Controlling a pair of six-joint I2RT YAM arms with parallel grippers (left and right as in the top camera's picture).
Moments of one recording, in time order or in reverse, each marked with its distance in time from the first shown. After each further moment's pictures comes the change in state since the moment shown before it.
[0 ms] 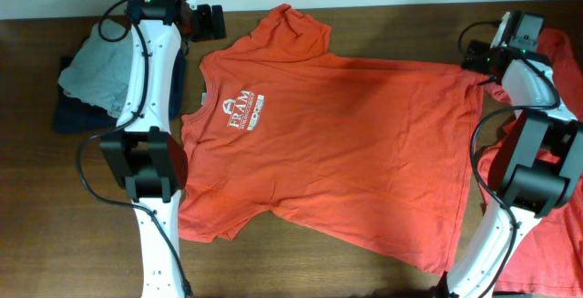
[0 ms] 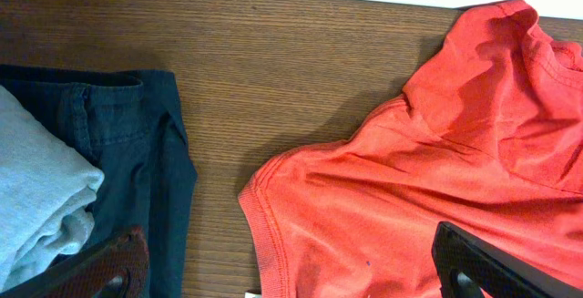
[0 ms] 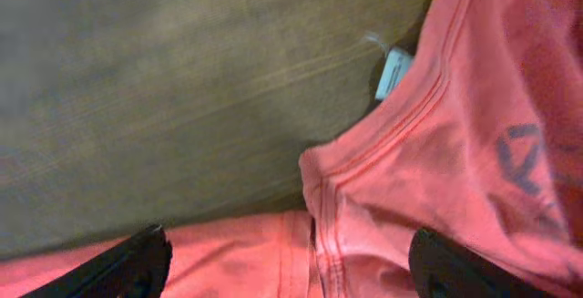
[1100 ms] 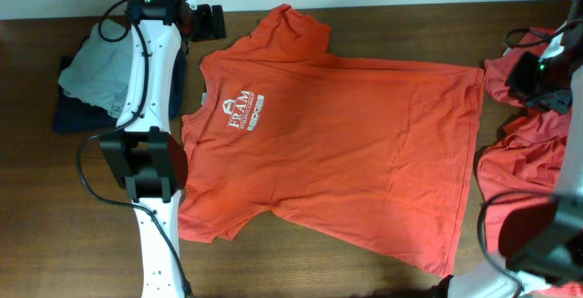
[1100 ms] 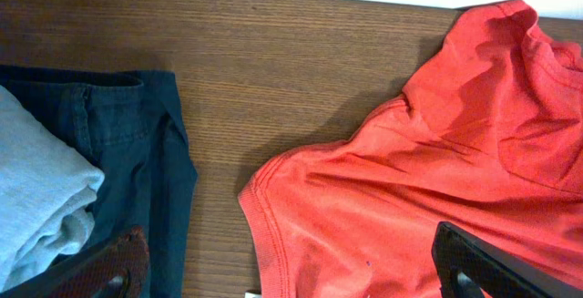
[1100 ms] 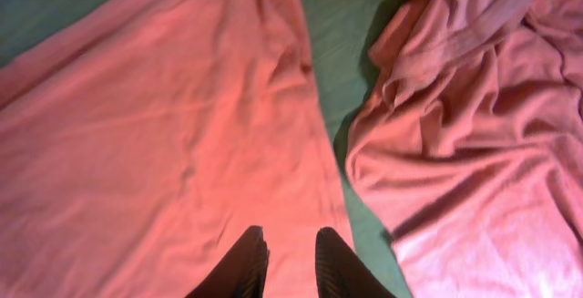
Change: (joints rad) left arm 0.000 0.000 0.000 0.000 0.000 0.000; right arm -0.020 -0.476 0.166 -1.041 -0.092 0.212
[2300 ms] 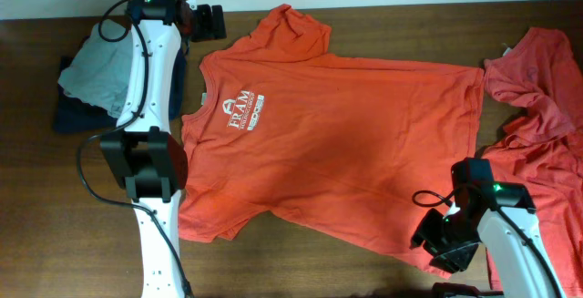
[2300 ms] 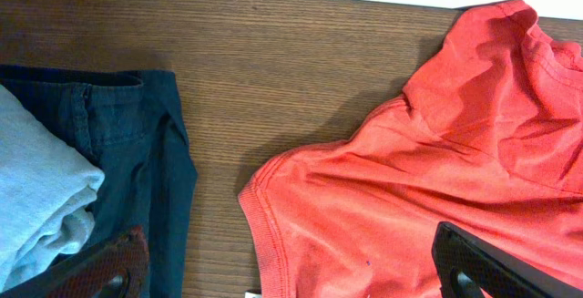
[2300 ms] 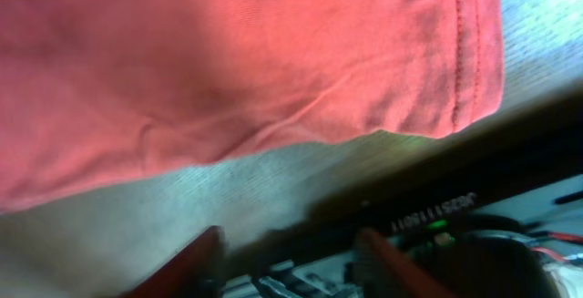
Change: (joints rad) left arm 0.000 0.000 0.000 -0.001 0.000 0.000; right arm 0.225 -0.645 -1.283 0.165 -0.185 0.354
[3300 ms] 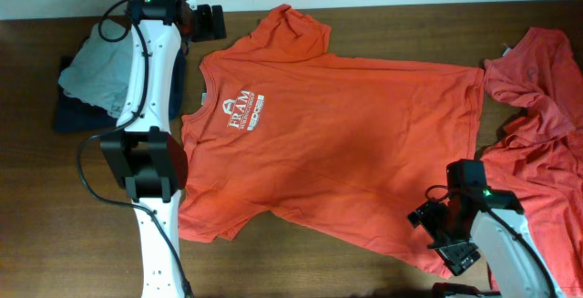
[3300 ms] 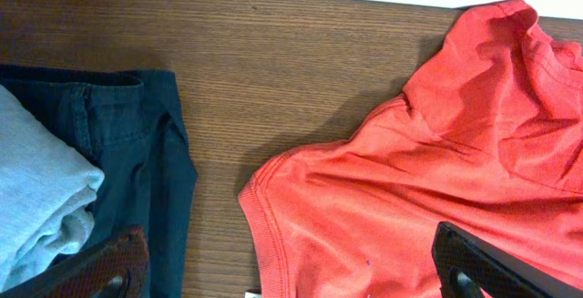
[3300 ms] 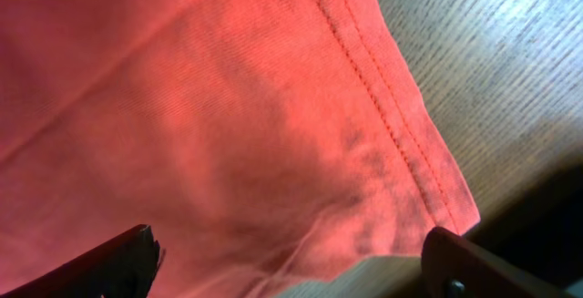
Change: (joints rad) left arm 0.000 0.000 0.000 0.000 0.000 0.000; right arm 0.000 0.039 -0.100 0.262 0.185 0.296
